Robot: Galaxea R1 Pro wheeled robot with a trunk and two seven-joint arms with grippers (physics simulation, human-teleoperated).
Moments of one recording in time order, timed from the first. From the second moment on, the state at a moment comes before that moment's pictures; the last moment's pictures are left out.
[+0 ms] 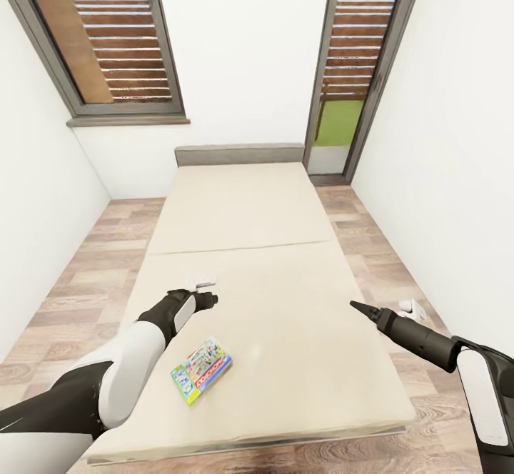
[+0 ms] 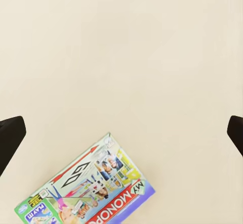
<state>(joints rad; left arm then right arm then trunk) -1.05 -0.12 0.23 -0.24 -0.08 0.36 0.09 -0.34 -0.13 -0.38 -1.57 -0.59 1.02 0.44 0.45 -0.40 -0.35</state>
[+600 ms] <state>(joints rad) -1.05 -0.11 0.23 -0.24 -0.08 0.36 0.09 -0.34 -0.13 -0.38 -1.57 -0.59 1.02 0.44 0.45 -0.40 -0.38</state>
